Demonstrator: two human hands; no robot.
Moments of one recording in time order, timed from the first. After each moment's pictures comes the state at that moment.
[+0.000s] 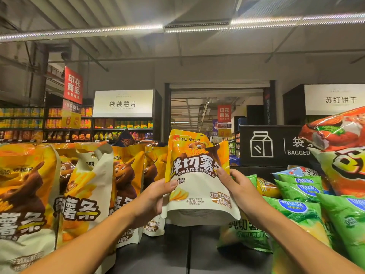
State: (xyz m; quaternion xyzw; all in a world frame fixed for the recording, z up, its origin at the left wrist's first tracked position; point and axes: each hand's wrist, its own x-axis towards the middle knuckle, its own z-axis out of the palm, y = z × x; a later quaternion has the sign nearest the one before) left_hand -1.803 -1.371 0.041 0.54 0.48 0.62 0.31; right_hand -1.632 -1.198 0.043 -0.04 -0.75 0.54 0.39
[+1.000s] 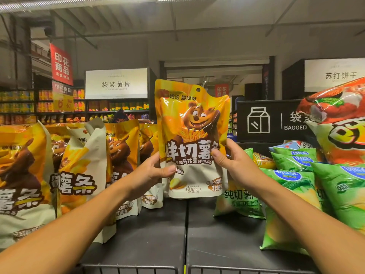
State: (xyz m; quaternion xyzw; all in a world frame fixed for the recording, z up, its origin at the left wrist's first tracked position) left_hand -1.817 -1.367 0.034 0.59 0.54 0.57 0.21; right_hand -1.629 -1.195 0.041 -0.01 -0.80 0.44 0.41
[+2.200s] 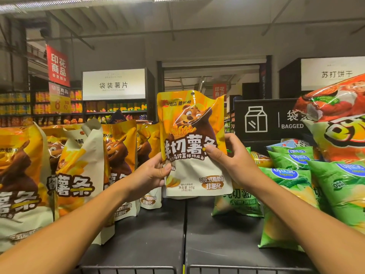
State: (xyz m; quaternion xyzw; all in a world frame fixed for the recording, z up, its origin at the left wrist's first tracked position) left_hand -1.817 -1.362 0.031 0.55 0.48 0.61 0.30; right_hand -1.630 -1.199 0.041 0.02 -0.75 0.46 0.48
